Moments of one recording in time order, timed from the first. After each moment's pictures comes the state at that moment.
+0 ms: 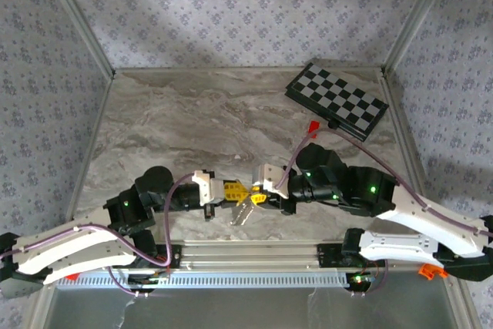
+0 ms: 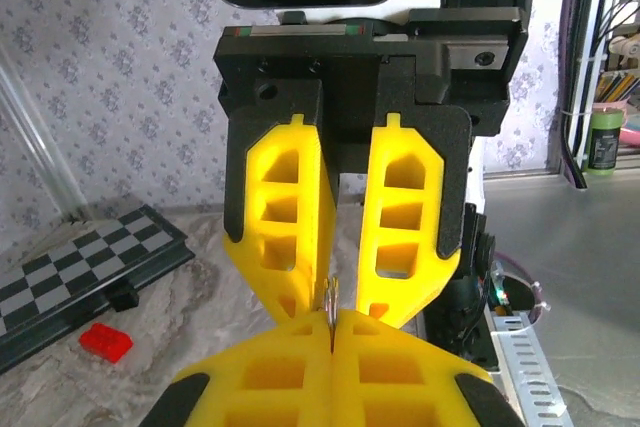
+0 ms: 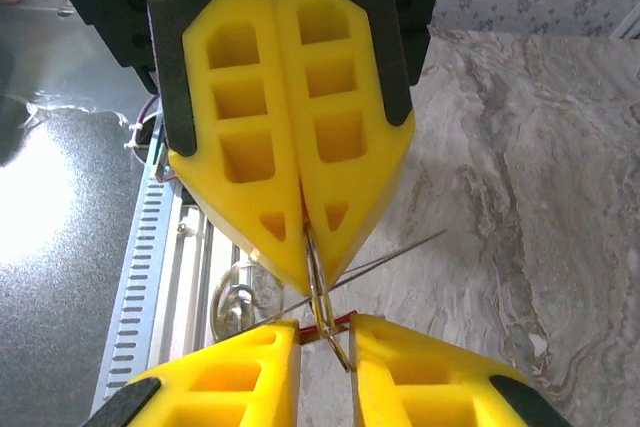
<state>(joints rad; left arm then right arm) -1.17 0.70 0.68 0.00 0.32 0.14 1.17 0.92 1.14 -0.71 -0.24 -0.29</state>
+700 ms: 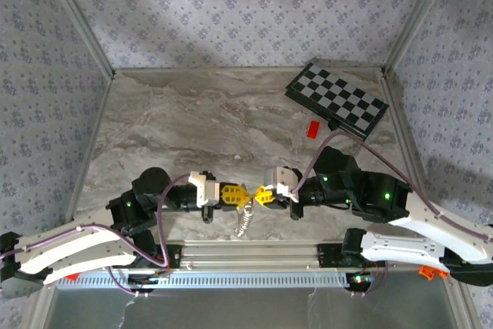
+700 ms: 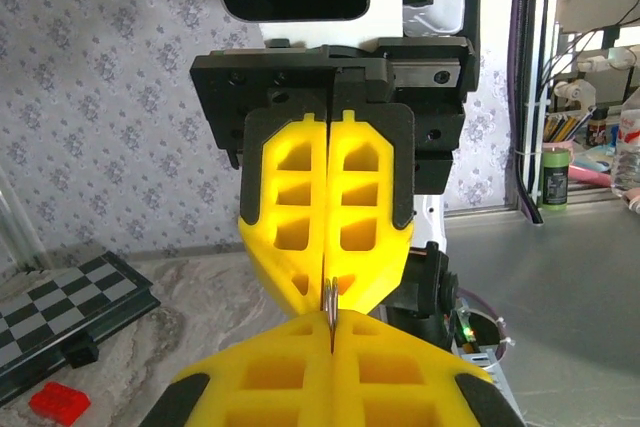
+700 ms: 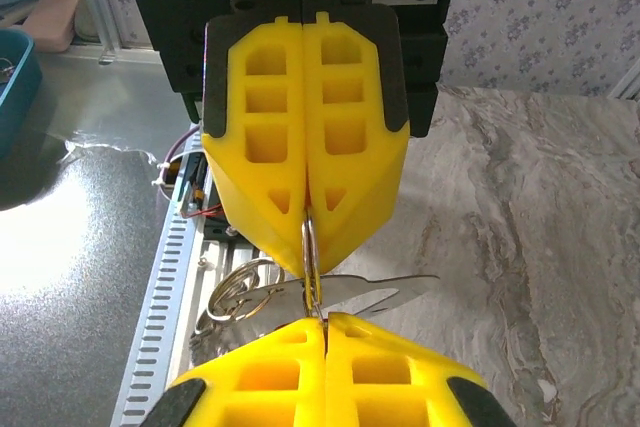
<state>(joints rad) -1.17 0.70 0.66 0.10 0.41 0.09 1.17 0.84 1.10 -0.66 -0.28 -0.28</state>
